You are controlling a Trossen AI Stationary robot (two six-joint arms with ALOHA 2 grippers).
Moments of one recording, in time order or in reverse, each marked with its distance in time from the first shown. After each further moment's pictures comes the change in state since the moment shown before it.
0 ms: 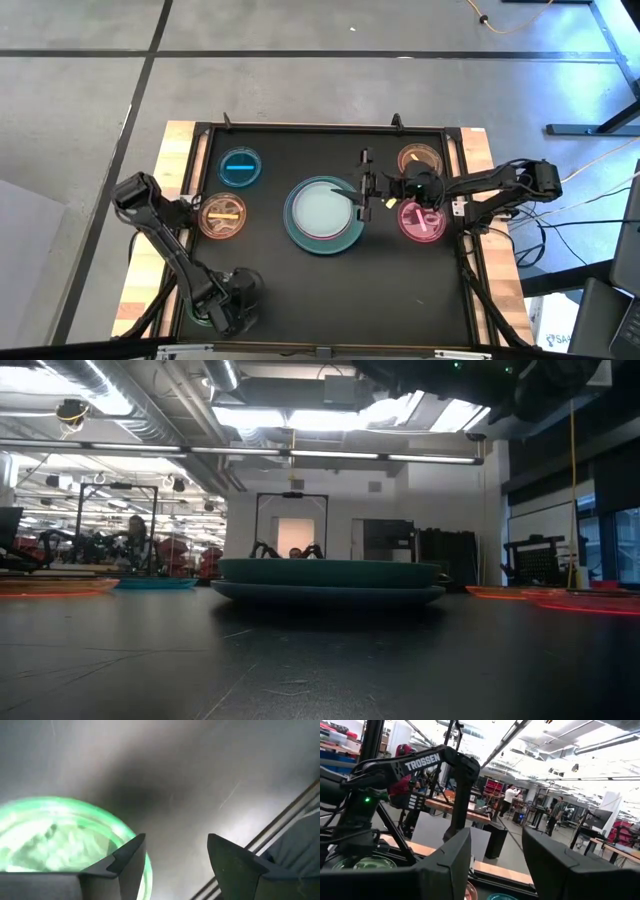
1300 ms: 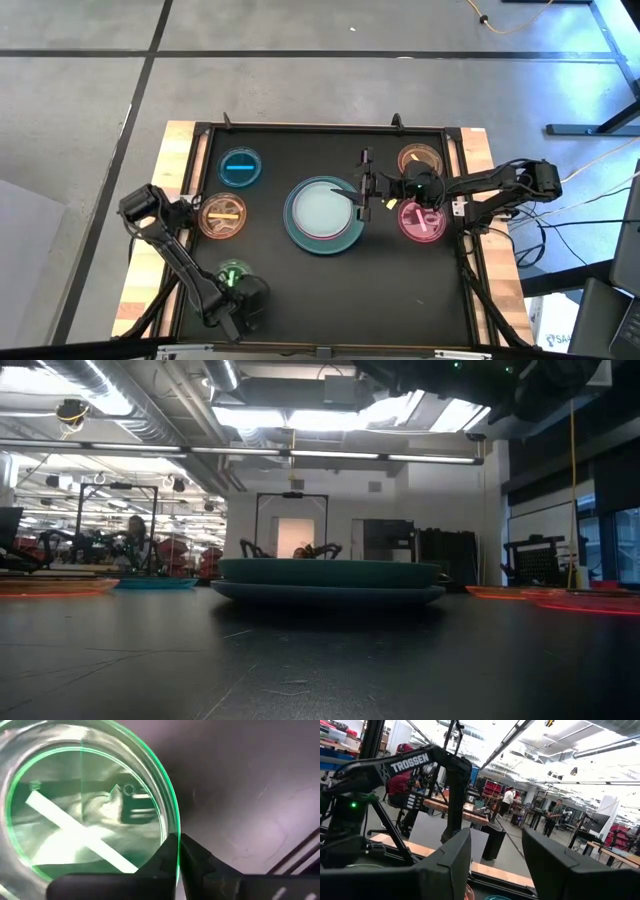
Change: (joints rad) left arm 0.012 0.121 0.081 -0.108 0.030 0.154; right arm 0.000 0.000 0.000 0.008 0.000 -0.024
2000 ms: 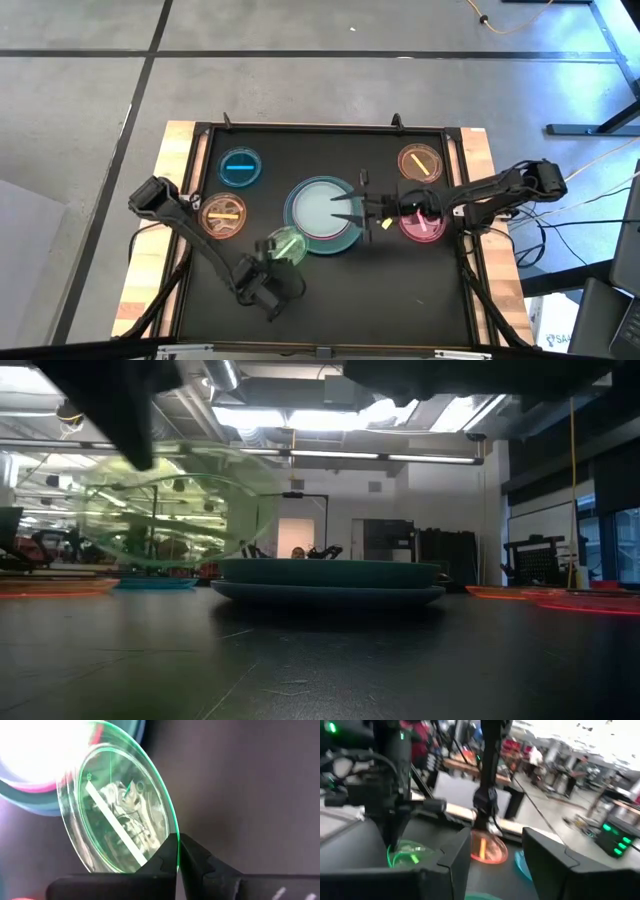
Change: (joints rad) left arm 0.249 -0.002 0.224 -0.153 -0.318 0.859; right arm 0.155 -0.038 0.000 -0.291 0.140 0.033
